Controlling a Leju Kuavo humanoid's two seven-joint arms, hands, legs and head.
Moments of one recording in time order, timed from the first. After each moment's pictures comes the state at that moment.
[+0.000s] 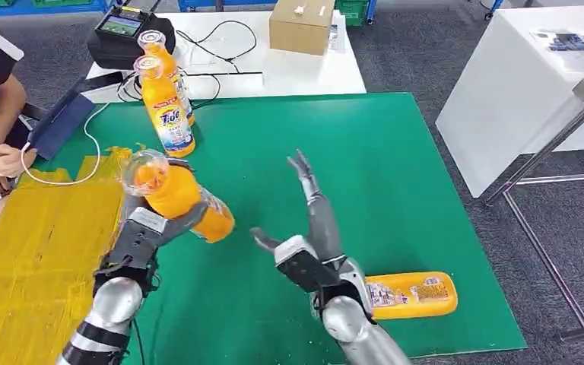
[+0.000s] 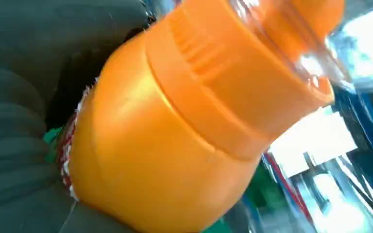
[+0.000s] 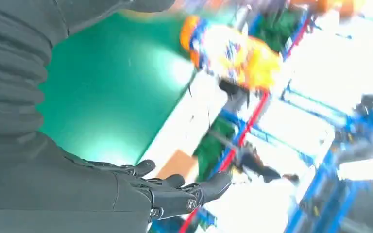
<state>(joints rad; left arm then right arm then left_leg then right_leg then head) -0.28 -0.01 -0.30 -1.45 -0.51 0.27 -0.34 -0.11 0.10 0.42 -1.42 0.55 -0.33 -0.36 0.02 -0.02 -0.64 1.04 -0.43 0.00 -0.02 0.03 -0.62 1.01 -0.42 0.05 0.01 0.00</state>
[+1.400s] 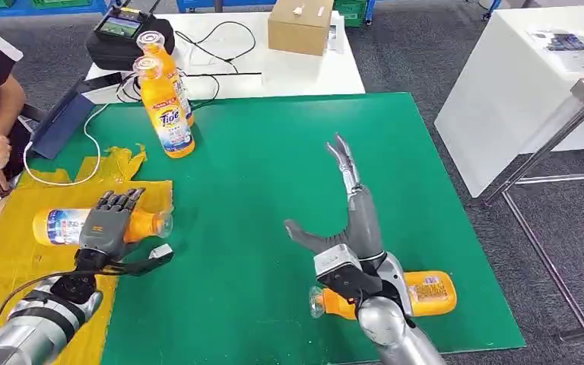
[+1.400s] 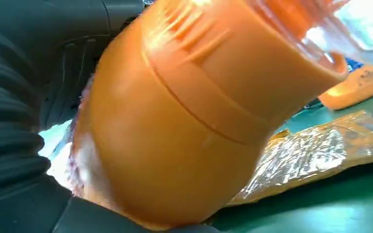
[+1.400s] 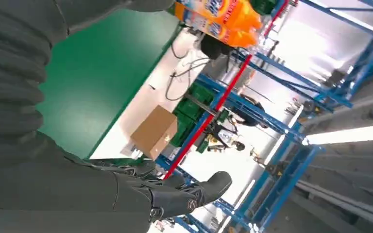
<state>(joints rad) -0.60 0.24 -0.55 -0.47 -1.56 0.58 0.15 -0.10 -0.01 0.39 -1.59 0.58 -0.29 -0.35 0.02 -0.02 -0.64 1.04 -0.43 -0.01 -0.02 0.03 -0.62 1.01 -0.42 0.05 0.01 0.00</state>
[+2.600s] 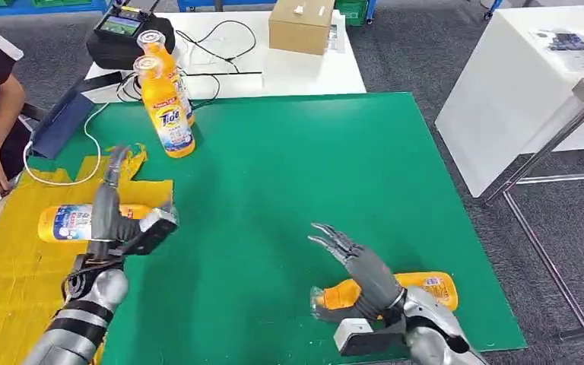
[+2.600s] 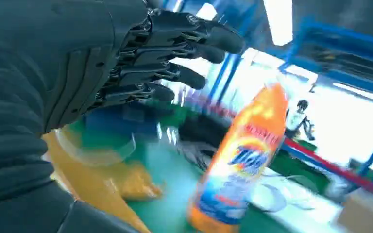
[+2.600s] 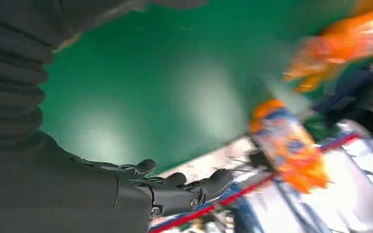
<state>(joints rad) -0.38 0.07 -0.17 -1.03 -0.71 0.51 -0.43 0.06 -0.36 0.39 -1.51 0.65 -0.02 -0.53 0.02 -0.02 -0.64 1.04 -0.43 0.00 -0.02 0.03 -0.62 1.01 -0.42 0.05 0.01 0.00</state>
